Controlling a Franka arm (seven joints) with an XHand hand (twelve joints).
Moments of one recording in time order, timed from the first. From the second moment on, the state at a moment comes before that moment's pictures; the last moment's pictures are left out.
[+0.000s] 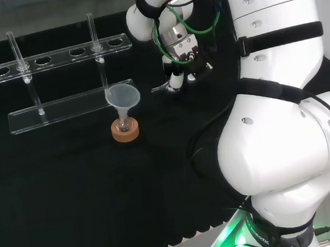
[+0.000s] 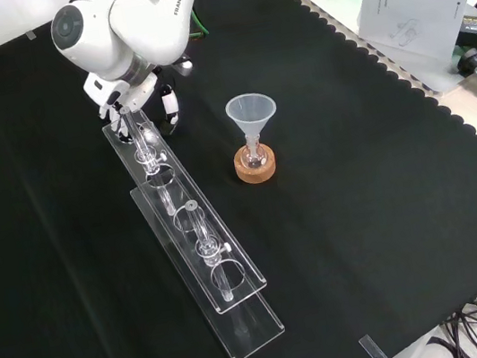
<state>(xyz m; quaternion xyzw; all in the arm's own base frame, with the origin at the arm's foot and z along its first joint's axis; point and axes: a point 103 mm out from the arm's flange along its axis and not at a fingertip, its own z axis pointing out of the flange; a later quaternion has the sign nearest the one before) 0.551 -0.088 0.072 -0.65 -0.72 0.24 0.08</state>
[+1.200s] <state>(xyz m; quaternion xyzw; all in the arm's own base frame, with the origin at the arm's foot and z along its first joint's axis) 0.550 -0.091 0.069 -0.66 -0.71 0.24 0.08</state>
